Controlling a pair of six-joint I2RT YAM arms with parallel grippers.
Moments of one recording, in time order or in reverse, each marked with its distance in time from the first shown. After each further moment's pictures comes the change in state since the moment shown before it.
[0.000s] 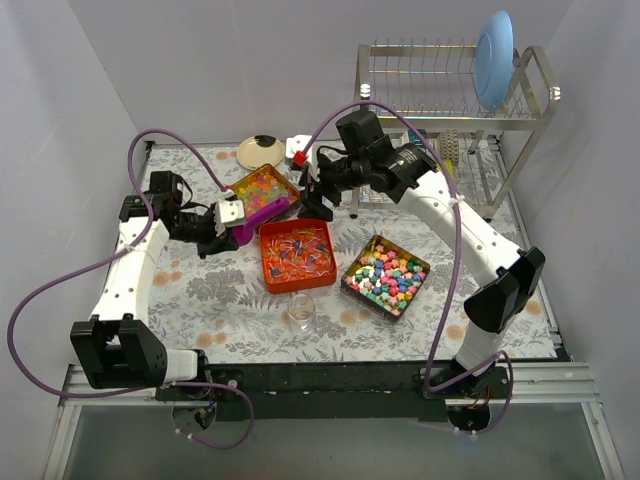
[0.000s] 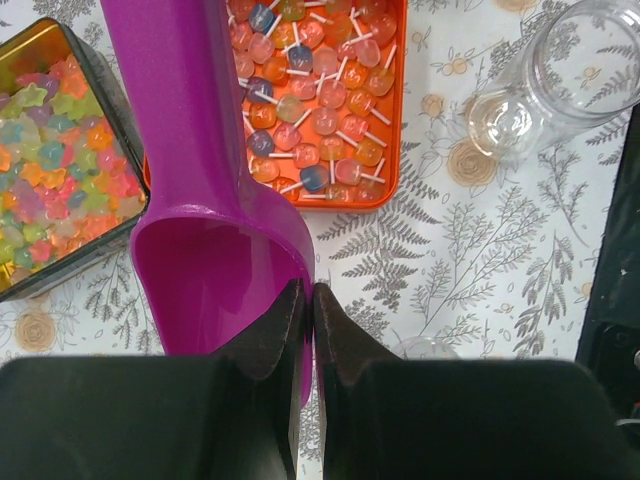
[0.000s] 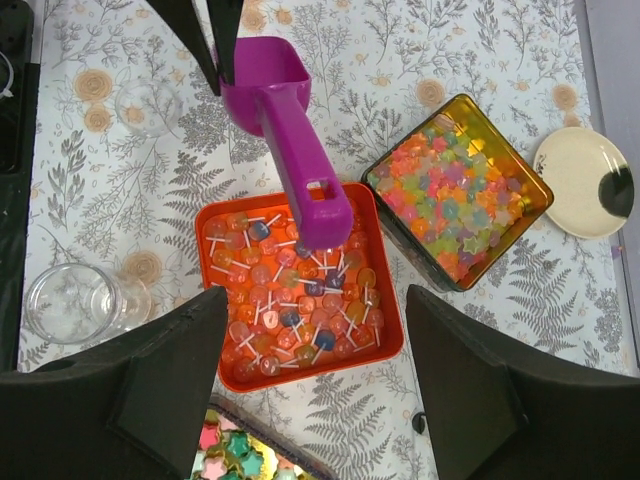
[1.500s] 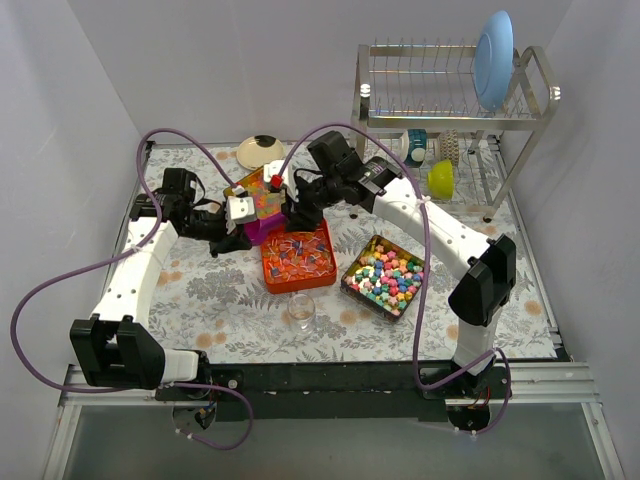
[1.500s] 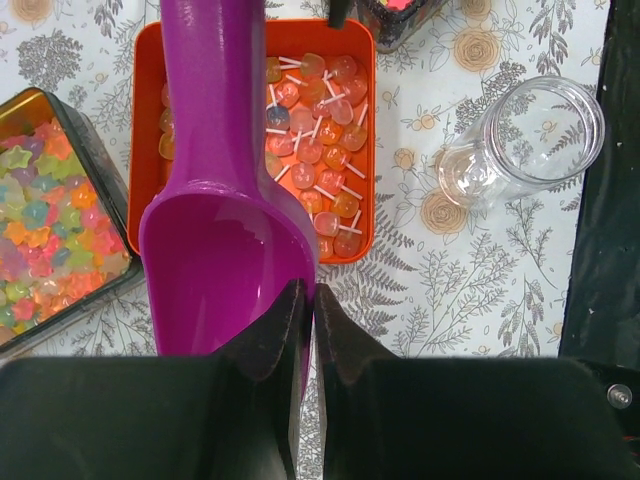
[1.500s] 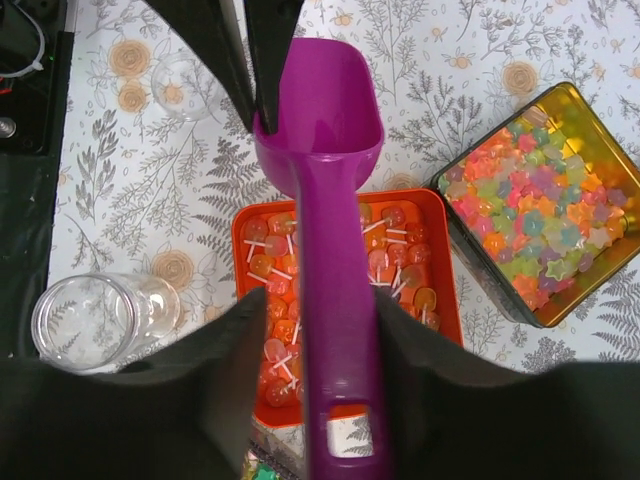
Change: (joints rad) left arm -0.093 -0.006 0.002 0.067 0.038 -0.131; right arm 0.078 0.116 -0.043 0.040 -0.012 -0.002
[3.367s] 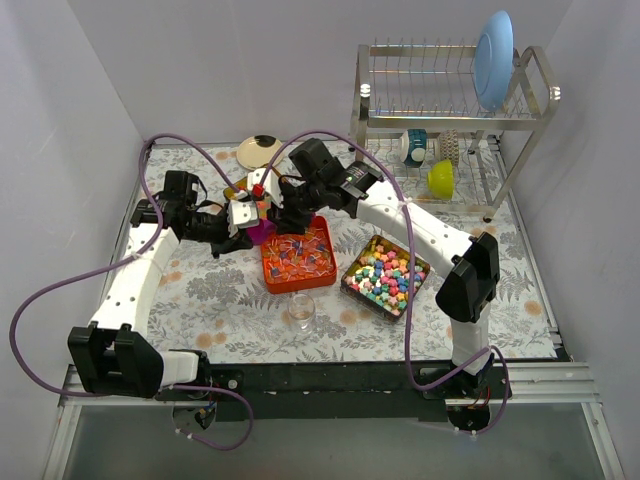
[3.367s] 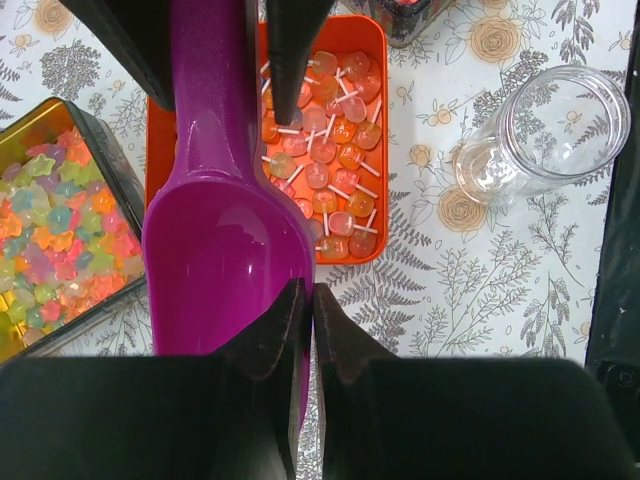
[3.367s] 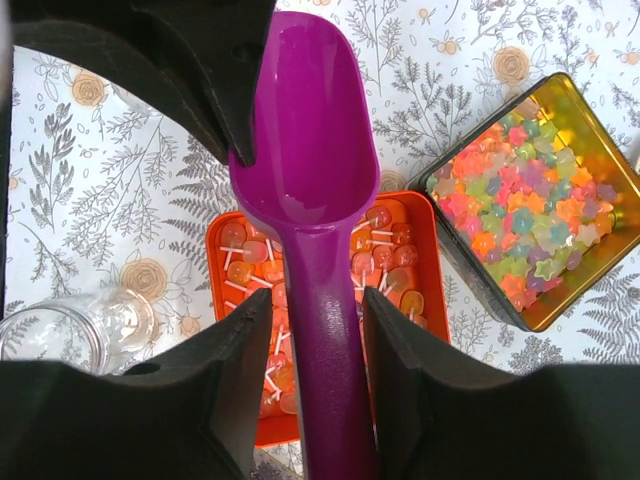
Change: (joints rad) left arm -0.024 -0.037 -0.035 0.062 -0.019 0.004; right arm 0.057 0.076 0.065 -0.012 0.130 0.003
